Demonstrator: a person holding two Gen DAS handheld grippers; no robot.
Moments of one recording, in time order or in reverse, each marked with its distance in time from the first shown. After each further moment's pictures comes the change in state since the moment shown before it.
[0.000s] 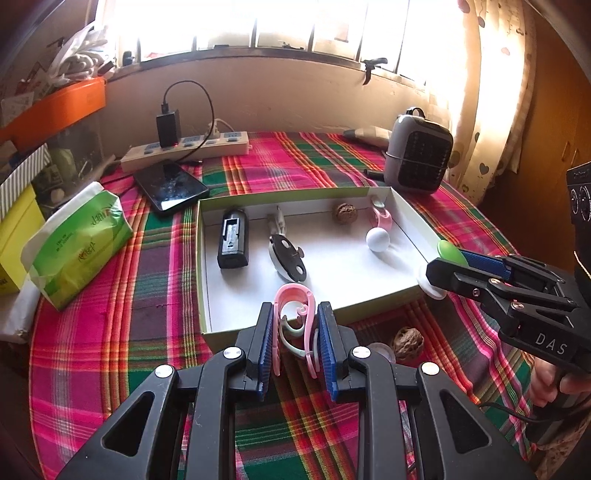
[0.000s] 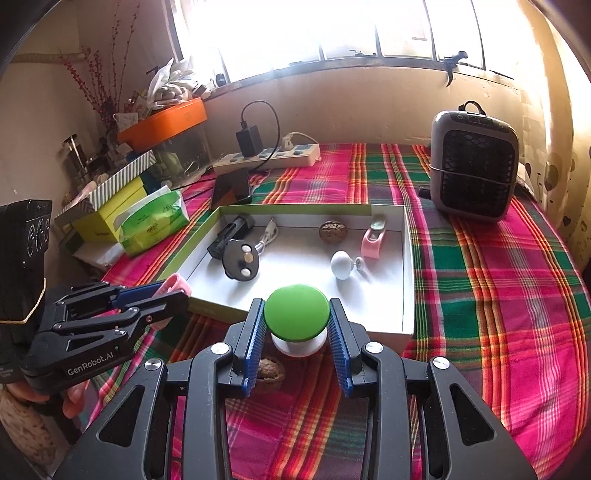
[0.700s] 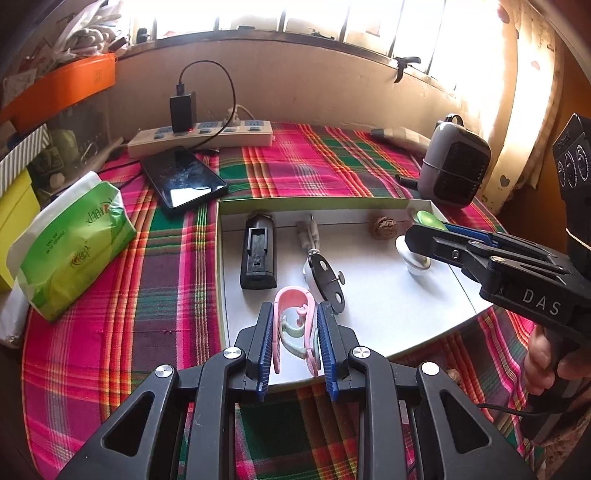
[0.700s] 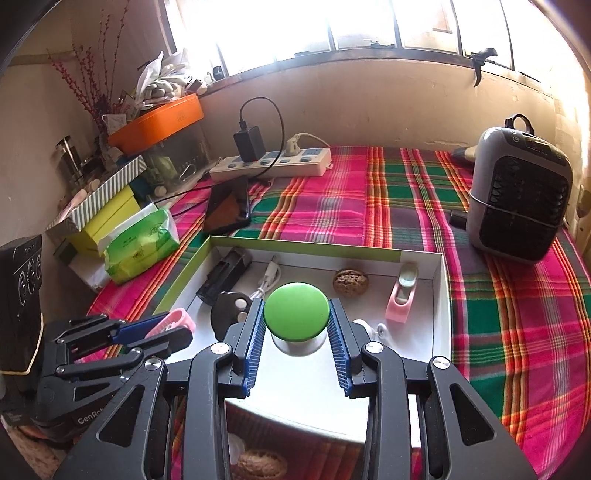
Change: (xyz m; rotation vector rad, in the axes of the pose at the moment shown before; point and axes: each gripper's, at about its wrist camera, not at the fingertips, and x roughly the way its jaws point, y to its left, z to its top) left arm 0.036 0.026 0.020 -0.072 0.040 0.024; right arm 0.057 -0.004 0.050 0.000 0.046 0.027
